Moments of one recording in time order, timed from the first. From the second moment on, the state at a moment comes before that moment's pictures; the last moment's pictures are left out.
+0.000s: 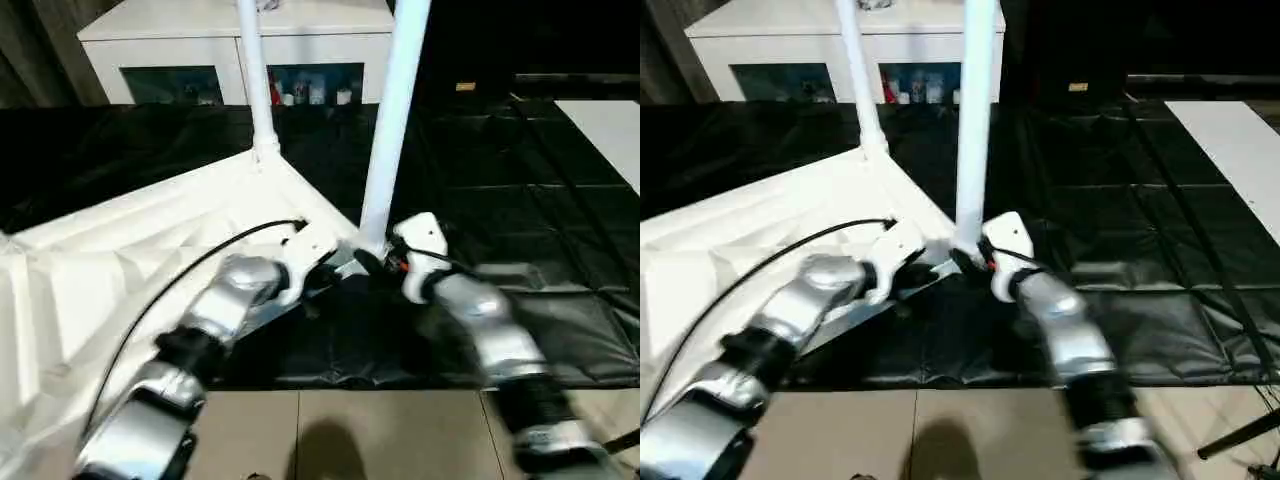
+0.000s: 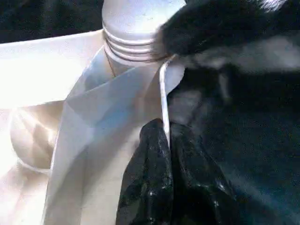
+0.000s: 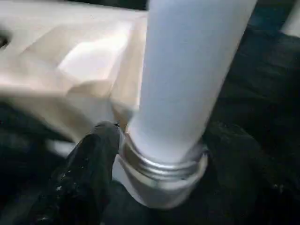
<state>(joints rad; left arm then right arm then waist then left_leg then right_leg) -0.66 0.22 -0.30 0.63 0.05 0.23 -0.79 -0.46 -0.22 0.13 0.44 0.03 0.10 0.56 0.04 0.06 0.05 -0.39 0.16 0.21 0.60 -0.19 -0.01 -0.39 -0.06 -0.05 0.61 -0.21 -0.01</state>
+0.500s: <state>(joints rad) -0.52 0.46 -0.39 0.37 -0.02 0.20 -1.22 -0.39 -0.43 0.25 0.30 0.12 0.07 1.10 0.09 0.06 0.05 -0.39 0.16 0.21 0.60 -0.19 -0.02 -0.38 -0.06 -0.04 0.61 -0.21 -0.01</state>
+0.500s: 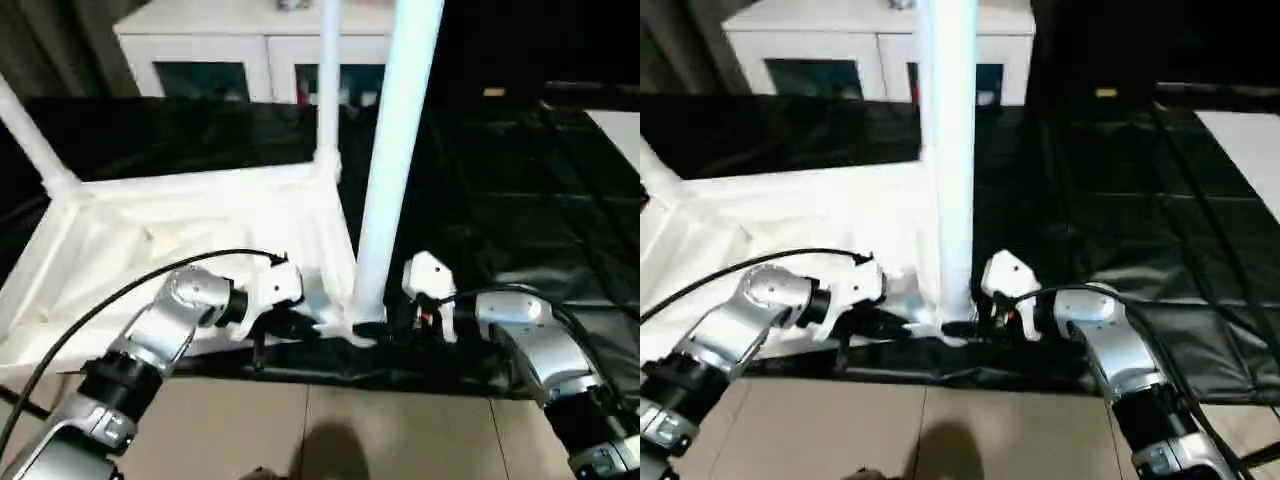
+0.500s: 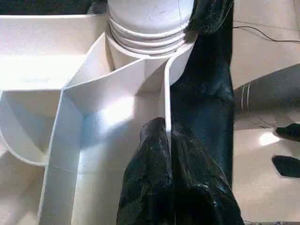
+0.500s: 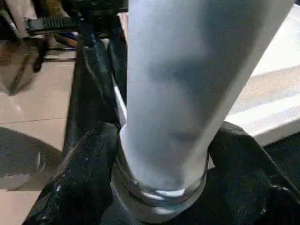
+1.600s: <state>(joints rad) -0.52 0.45 -0.40 0.37 -0.01 0.20 -1.21 -0.41 -0.42 0.27 0.34 0.09 0.01 1.13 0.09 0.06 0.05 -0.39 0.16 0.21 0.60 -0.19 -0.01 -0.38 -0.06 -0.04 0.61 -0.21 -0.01</state>
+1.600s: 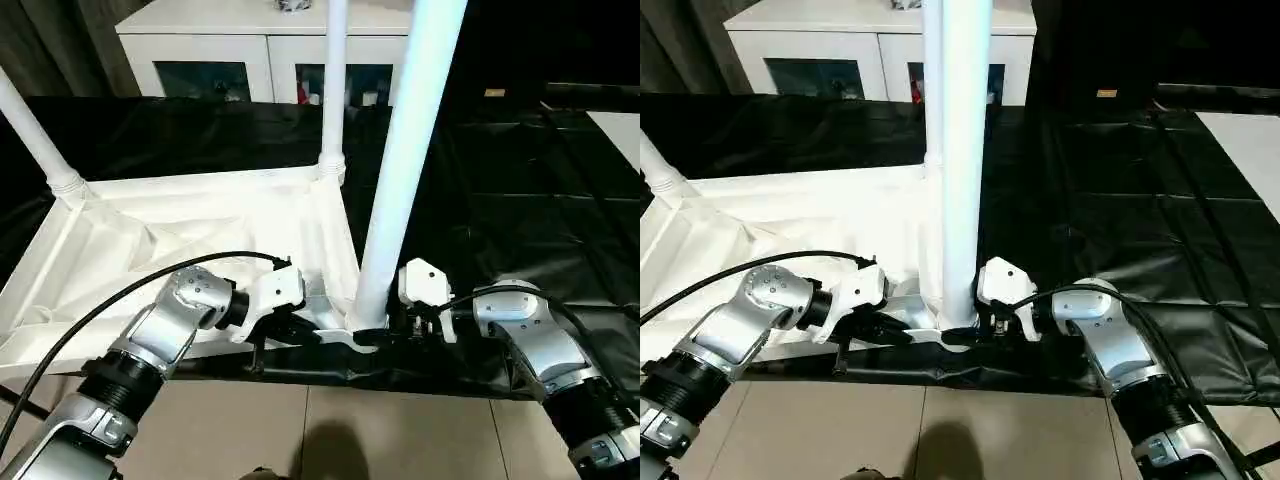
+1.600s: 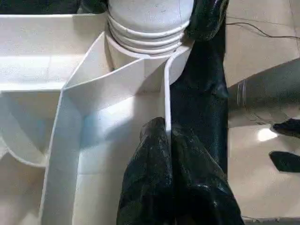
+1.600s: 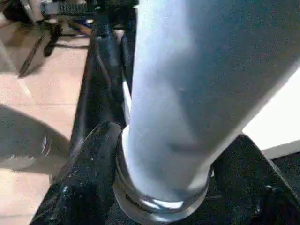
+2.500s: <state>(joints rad) -0.70 0.09 -0.30 0.68 0.06 0.32 -0.62 -0.48 -0.01 0.04 0.48 -0.07 0.22 0.13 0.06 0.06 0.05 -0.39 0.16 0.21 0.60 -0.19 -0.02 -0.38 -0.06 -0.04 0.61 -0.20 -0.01</state>
